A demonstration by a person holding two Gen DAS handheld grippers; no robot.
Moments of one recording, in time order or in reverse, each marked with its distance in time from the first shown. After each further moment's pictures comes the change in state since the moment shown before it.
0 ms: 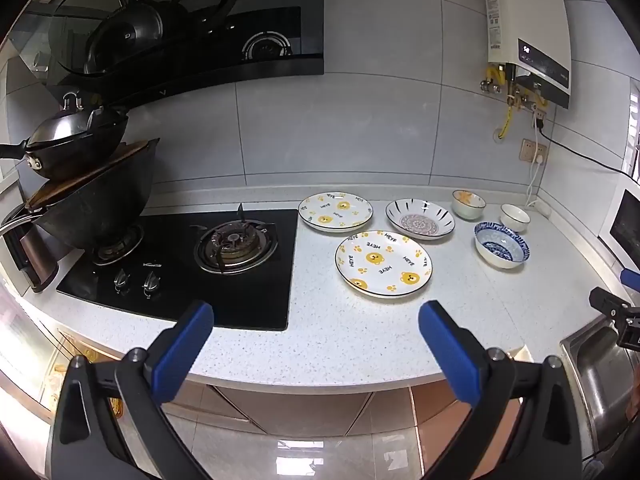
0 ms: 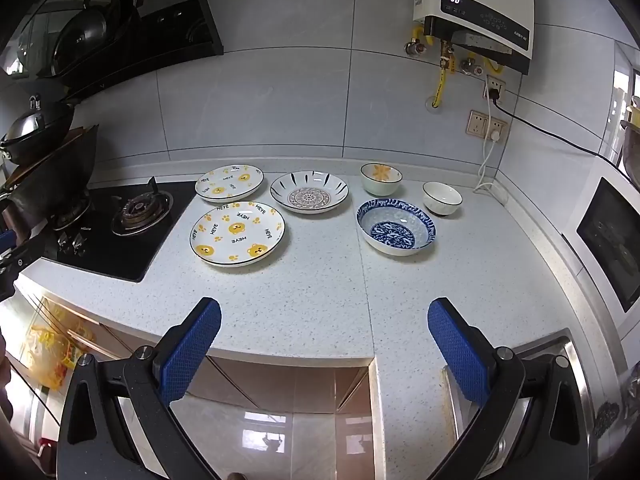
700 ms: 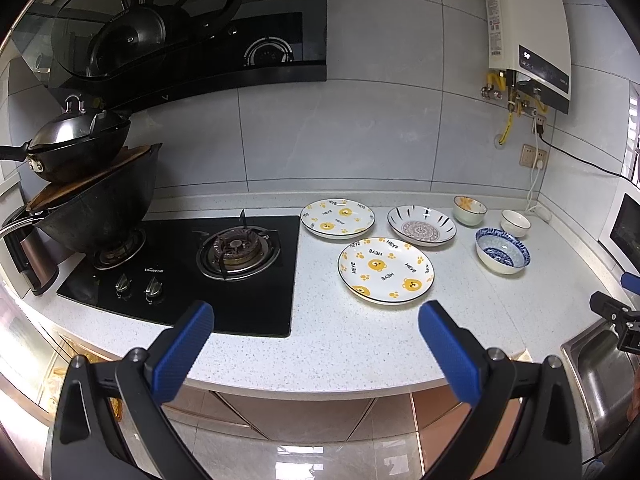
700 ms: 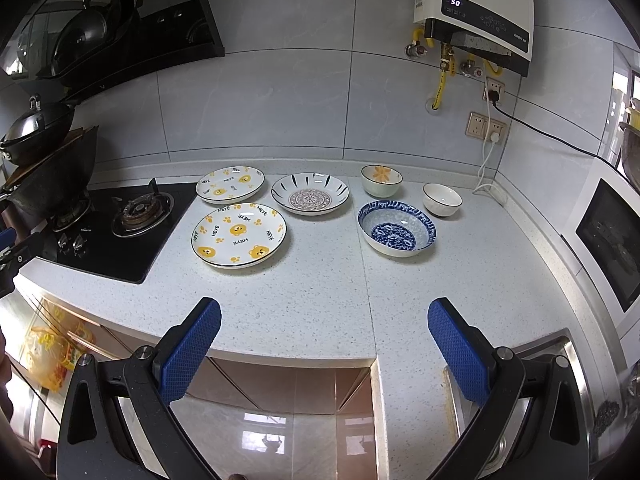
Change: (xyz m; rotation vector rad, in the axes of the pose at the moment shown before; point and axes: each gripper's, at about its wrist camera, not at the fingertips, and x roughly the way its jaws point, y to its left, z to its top) left arm -0.002 0.008 0.000 -0.002 -0.024 0.000; right arm -0.003 0.003 0.001 -0.003 -0.004 -0.003
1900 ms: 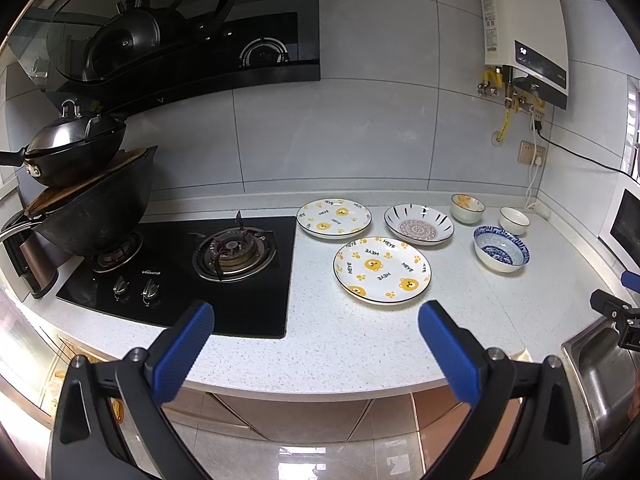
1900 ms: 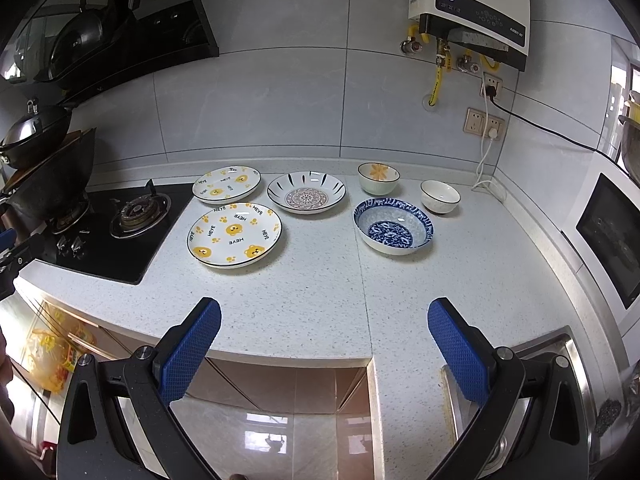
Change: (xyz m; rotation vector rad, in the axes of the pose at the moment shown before) left arm 0.003 -0.008 0.004 0.012 0.008 0.000; right arm 0.005 -0.009 0.000 0.010 0.004 0.003
